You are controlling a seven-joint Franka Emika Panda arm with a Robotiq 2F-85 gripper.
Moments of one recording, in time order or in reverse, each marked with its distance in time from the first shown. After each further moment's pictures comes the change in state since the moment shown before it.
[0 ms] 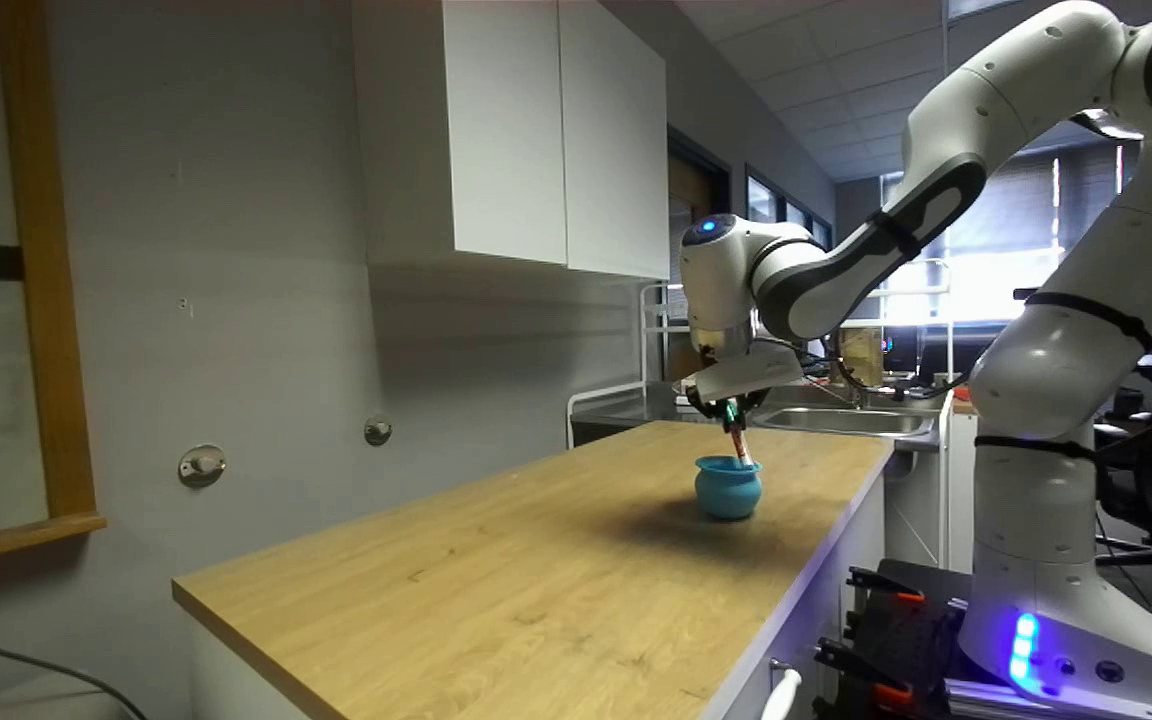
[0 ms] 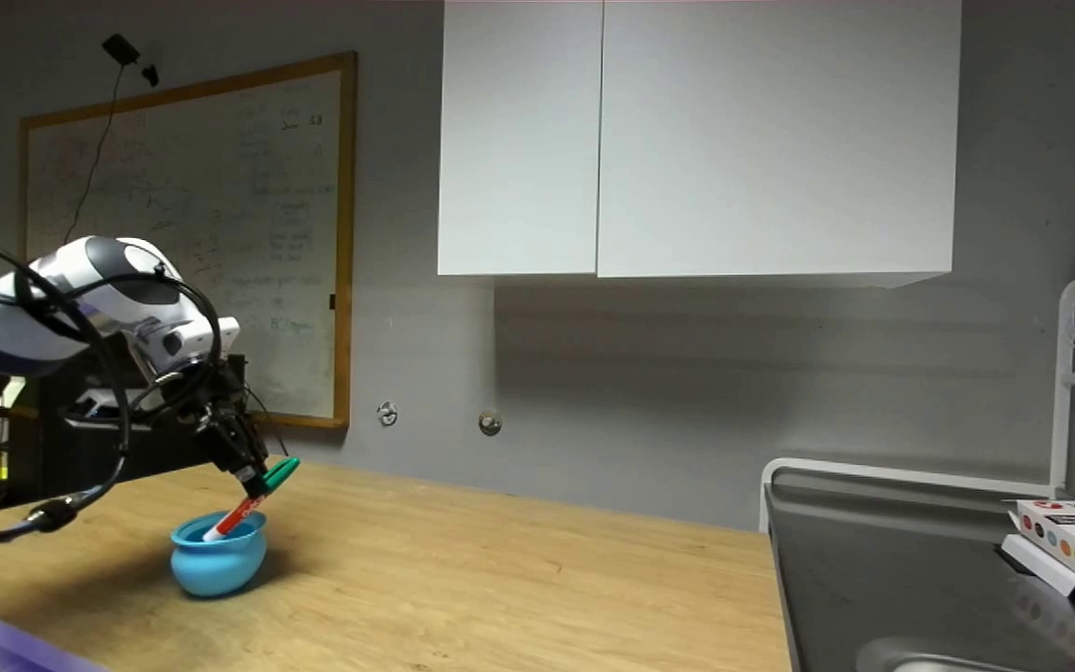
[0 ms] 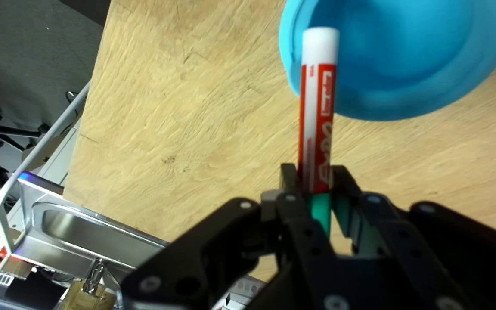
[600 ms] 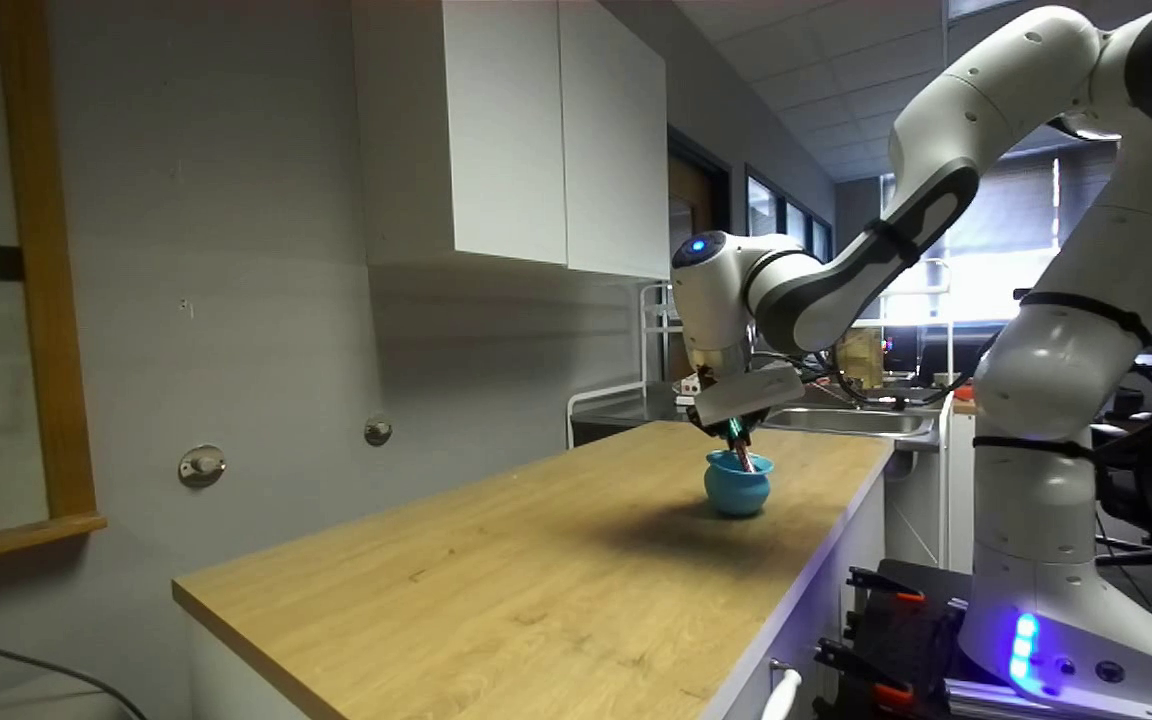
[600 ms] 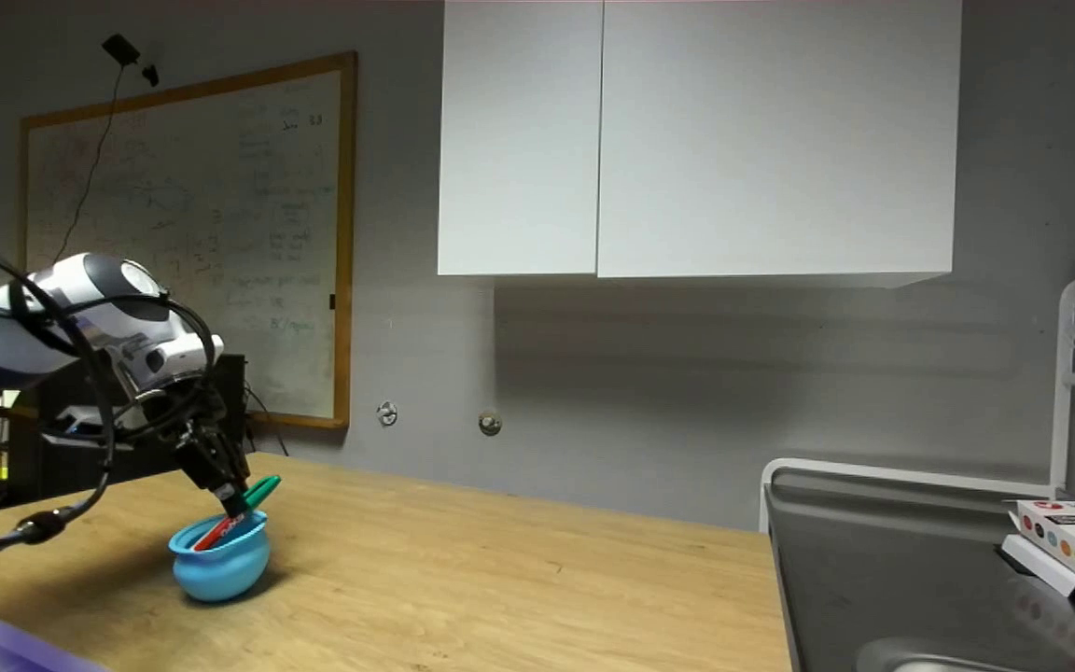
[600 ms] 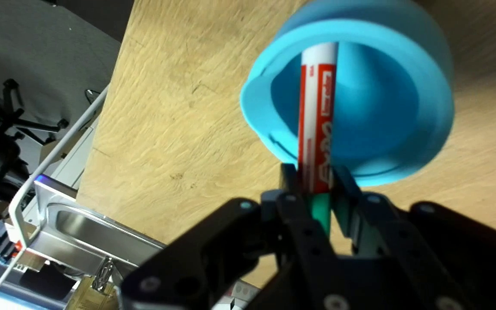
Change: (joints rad) arm 0.060 0.067 0.021 0.007 -0.015 -0.055 0.079
